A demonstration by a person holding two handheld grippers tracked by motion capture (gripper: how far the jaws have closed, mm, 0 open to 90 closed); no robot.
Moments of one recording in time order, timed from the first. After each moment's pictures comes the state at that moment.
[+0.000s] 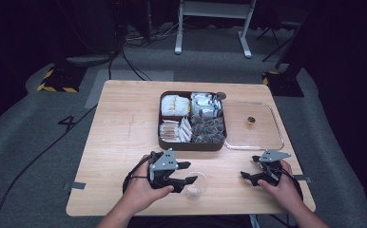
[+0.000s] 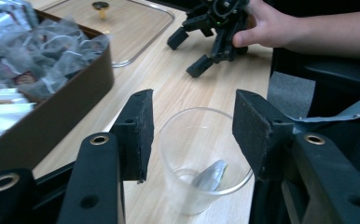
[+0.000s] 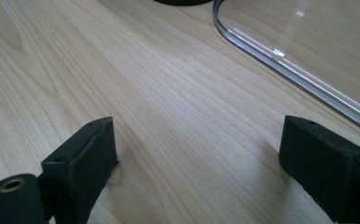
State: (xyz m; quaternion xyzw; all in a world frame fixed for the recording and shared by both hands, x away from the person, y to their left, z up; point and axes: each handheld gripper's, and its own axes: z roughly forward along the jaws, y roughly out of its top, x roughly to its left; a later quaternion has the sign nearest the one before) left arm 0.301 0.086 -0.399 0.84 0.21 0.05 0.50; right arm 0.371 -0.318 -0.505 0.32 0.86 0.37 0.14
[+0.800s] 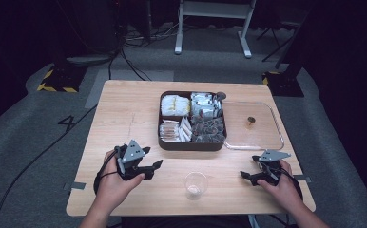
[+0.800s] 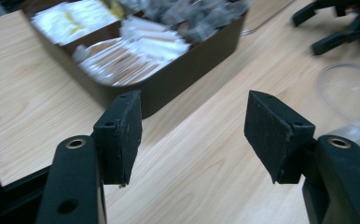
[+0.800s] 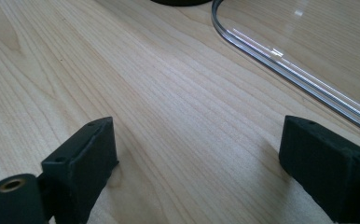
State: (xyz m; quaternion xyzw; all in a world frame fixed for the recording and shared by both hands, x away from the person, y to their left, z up) left arm 0.312 0.163 -0.409 0.82 0.35 0.17 0.43; right arm 0.371 -0.317 -0.505 0.33 0.86 0.37 0.14
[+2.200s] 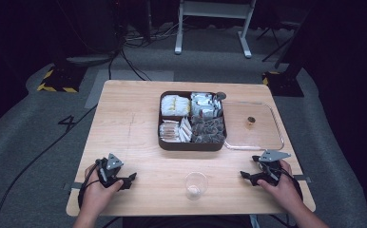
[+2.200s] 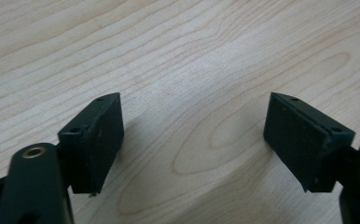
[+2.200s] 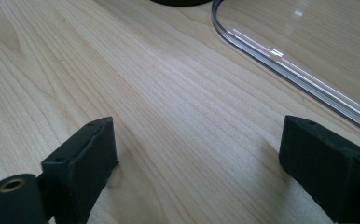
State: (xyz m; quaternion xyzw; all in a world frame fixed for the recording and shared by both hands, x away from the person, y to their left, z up) left arm 0.319 0.229 -0.501 0.82 0.45 0.17 0.32; right arm 0.371 -0.317 -0.505 0.33 0.86 0.37 0.14
